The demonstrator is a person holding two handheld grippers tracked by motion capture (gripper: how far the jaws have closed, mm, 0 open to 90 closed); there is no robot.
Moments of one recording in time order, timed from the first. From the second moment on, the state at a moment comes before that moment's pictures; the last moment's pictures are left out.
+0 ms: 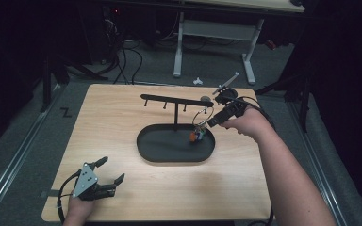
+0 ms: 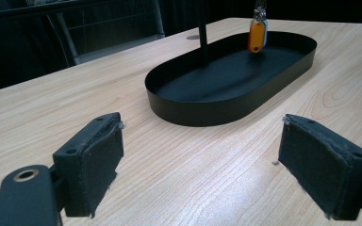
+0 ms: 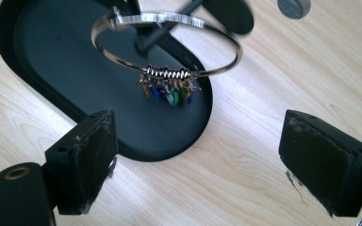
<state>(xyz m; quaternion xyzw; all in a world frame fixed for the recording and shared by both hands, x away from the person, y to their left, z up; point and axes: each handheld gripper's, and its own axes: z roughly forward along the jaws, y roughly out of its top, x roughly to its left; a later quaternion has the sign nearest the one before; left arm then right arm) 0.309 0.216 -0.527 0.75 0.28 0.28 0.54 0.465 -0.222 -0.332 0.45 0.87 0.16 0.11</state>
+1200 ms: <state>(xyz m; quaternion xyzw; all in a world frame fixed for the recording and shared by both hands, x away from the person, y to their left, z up) 0.310 0.214 -0.527 0.75 0.28 0.28 0.53 0.301 -0.270 -0.520 0.46 0.77 0.38 0.23</state>
